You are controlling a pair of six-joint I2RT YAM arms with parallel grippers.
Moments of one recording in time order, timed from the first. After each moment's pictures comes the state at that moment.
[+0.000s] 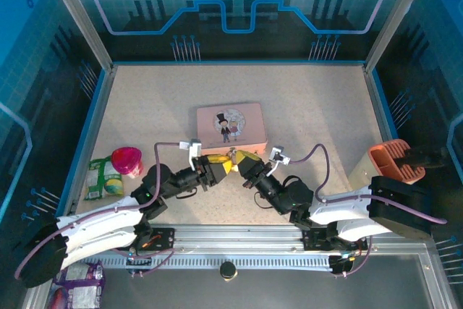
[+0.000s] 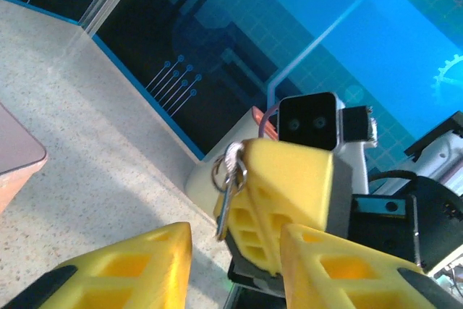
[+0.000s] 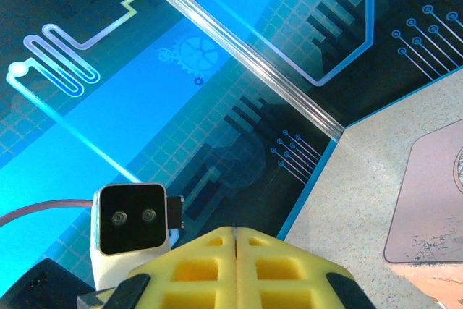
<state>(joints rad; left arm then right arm) -0.83 0.86 0.24 0.75 0.26 -0.80 1.24 1.28 0.28 1.29 0.52 0.76</state>
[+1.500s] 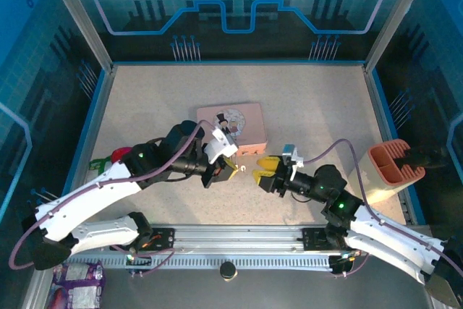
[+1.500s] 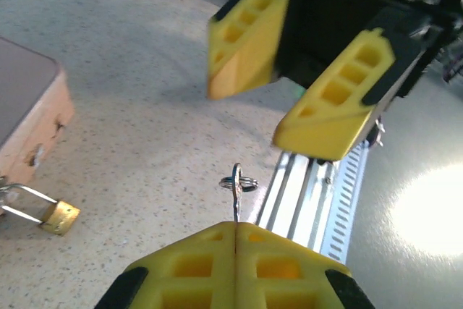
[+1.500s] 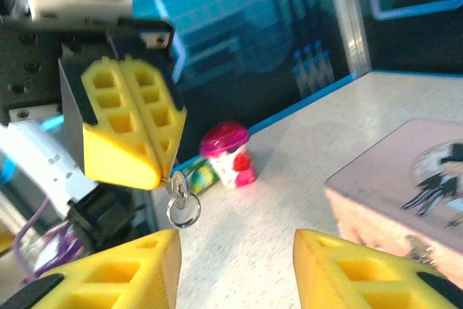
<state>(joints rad) -0.87 1.06 1.06 -0.68 0.40 -0.09 0.83 0.59 0.25 0.38 -0.34 0.36</state>
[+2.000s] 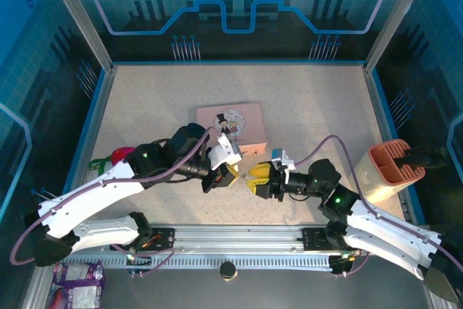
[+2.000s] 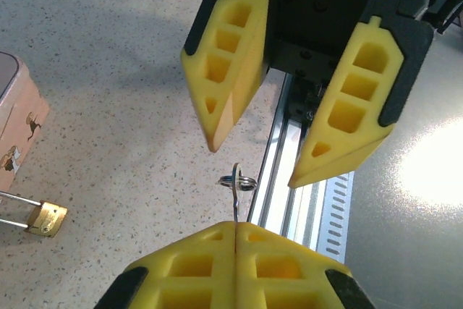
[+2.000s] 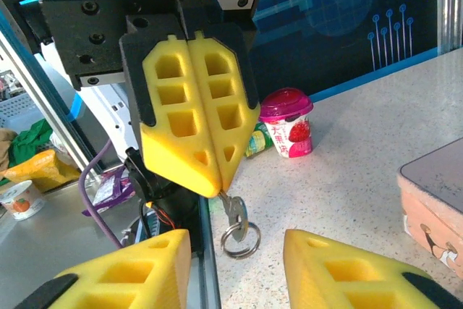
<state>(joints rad) -0.90 1.08 1.06 -0.72 0.42 0.00 0.82 0.69 0.31 0.35 -0.55 0.29</state>
